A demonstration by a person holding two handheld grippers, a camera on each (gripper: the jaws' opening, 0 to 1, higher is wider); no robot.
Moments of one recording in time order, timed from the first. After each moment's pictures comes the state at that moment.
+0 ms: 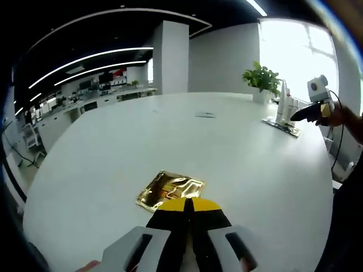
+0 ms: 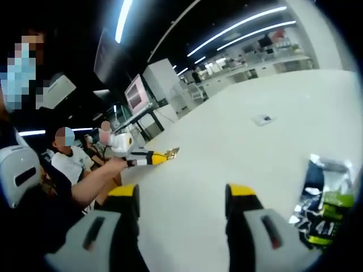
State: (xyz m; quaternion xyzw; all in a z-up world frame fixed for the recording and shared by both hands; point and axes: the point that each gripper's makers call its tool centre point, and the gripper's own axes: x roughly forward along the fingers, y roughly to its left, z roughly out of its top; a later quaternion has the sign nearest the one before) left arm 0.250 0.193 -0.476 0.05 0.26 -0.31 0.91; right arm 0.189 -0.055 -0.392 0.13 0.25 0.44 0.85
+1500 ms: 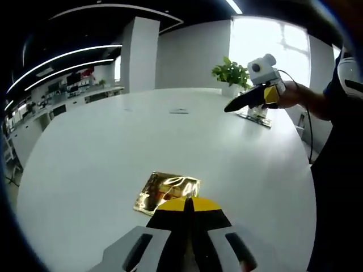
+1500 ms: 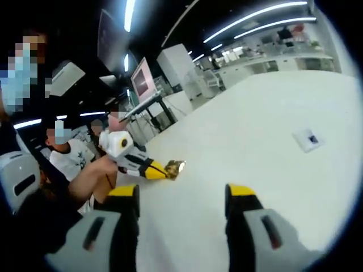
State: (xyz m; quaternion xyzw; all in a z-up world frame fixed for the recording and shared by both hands) left arm 0.255 0.200 -0.483 0.07 0.28 -0.43 0.85; right arm 0.269 0.047 -0.401 0.09 0.28 0.50 0.81
